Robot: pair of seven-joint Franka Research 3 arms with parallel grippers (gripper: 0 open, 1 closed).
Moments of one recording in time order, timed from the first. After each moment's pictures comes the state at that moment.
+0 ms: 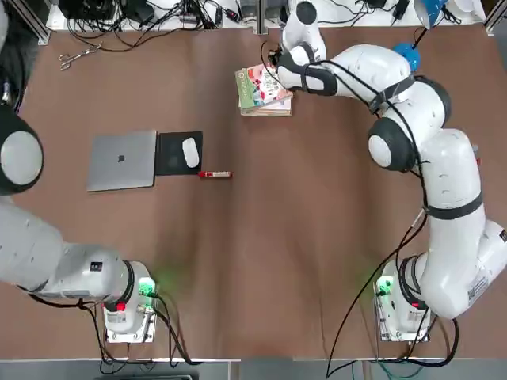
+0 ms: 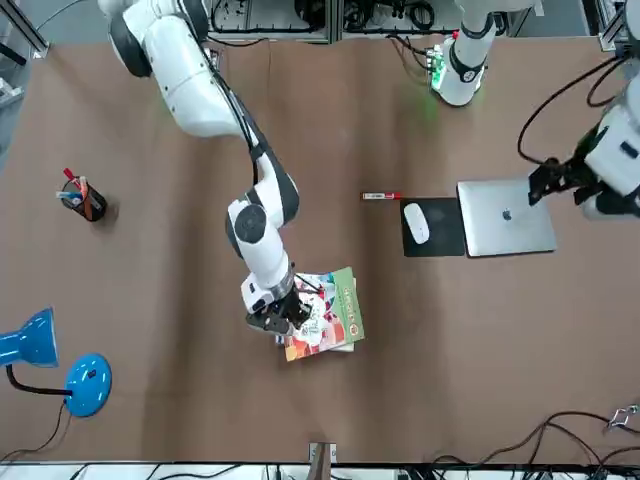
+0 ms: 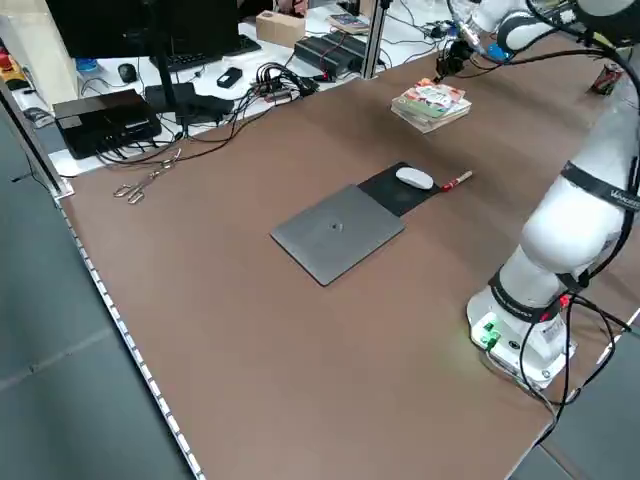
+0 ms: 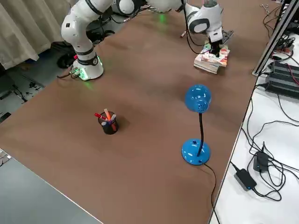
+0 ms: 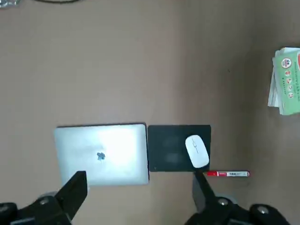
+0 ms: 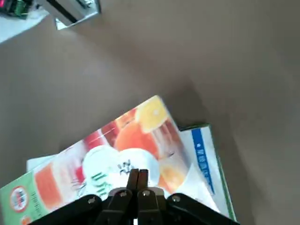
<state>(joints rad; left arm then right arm) 0.00 0.05 -0.09 -1.54 0.01 1.59 -0.10 0.57 0.92 -0.02 -1.25 0.01 2.54 0.84</state>
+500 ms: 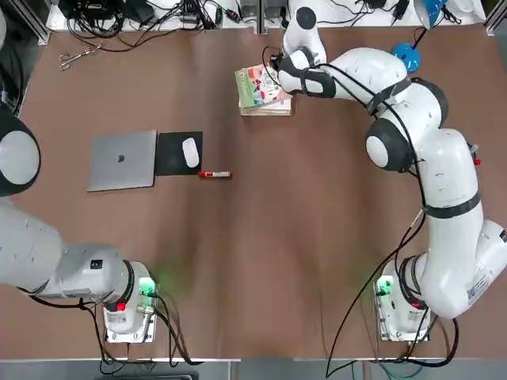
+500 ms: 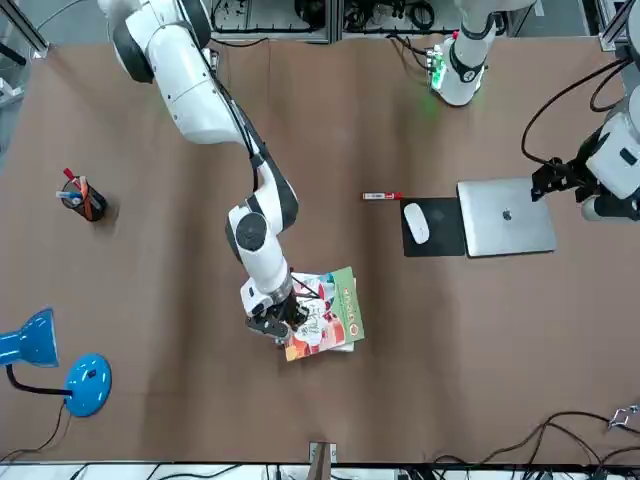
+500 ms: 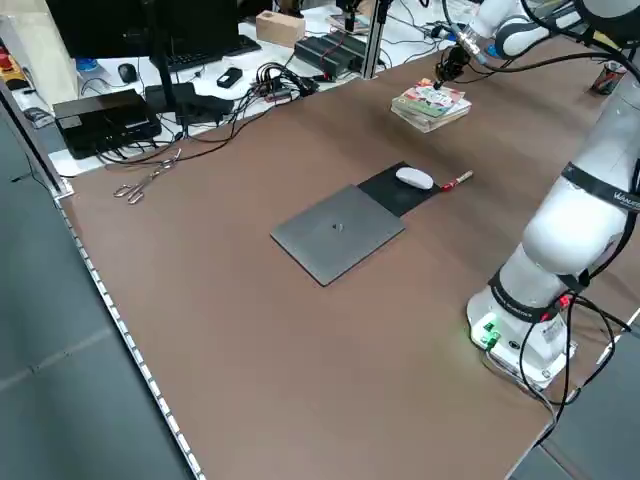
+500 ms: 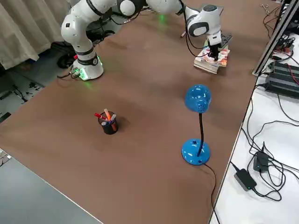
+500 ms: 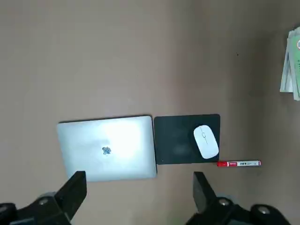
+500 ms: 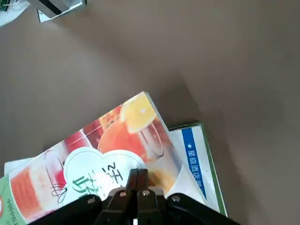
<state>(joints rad) 0.03 0.07 -0.10 -1.57 0.00 1.59 -0.03 0.57 0.94 -0.02 -1.25 0.01 2.54 0.84</state>
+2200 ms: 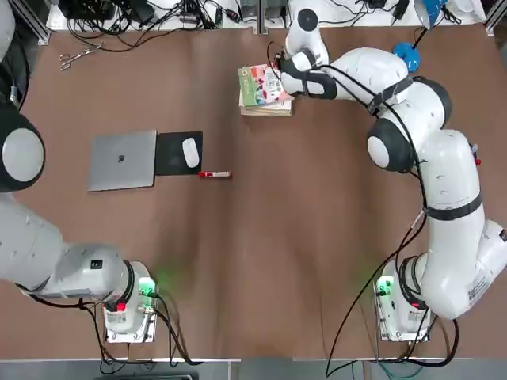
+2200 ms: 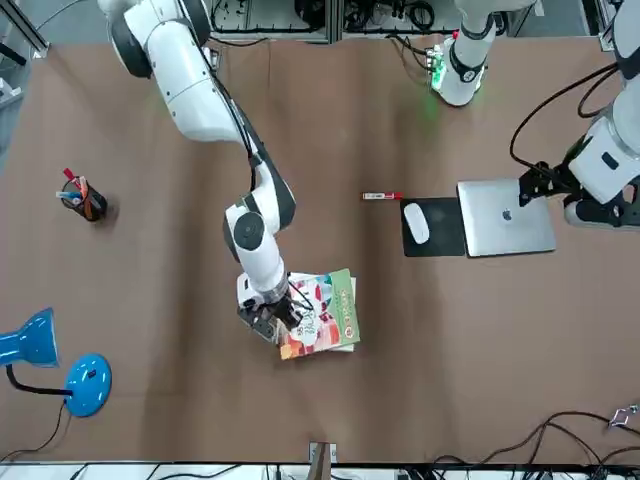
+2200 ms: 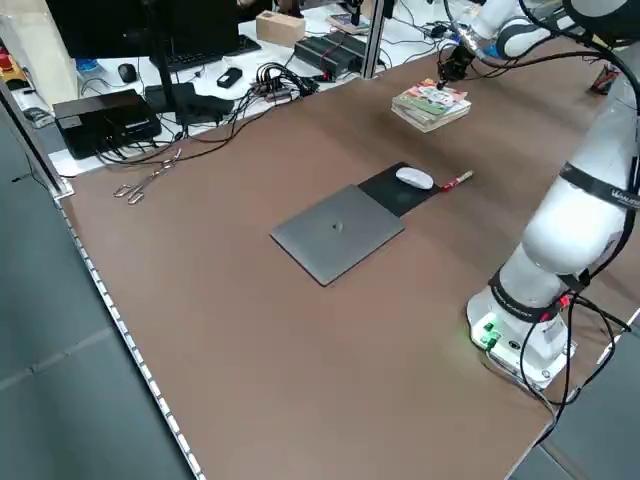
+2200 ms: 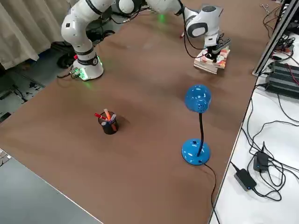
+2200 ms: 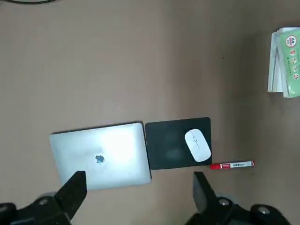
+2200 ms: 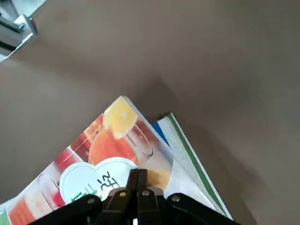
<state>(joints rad) 0.03 0.10 -0.15 -1.52 0.00 1.59 -0.02 0.59 0.91 -0.07 -1.31 0.01 2.55 1.15</state>
